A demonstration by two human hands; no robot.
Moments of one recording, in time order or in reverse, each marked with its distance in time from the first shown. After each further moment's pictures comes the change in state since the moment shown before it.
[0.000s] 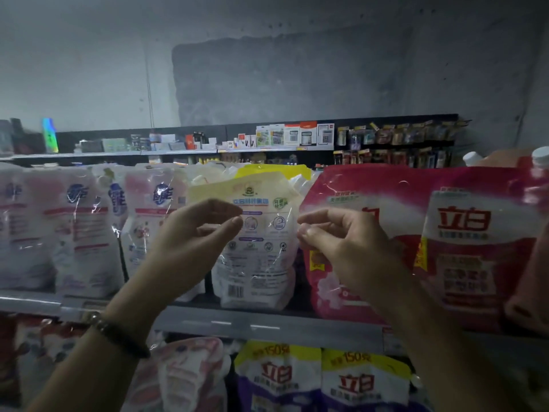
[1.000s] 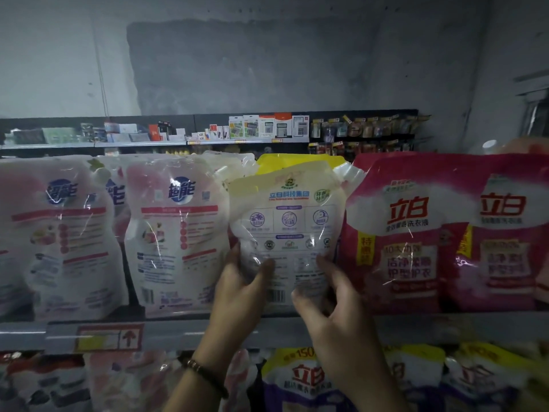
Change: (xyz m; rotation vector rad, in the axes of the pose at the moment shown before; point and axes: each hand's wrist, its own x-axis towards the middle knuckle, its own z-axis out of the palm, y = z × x) left_hand 0.005 -0.144 0.027 -0.361 -0.031 -0.148; right_hand -0.037 0.057 0.149 -0.004 0.283 0.194
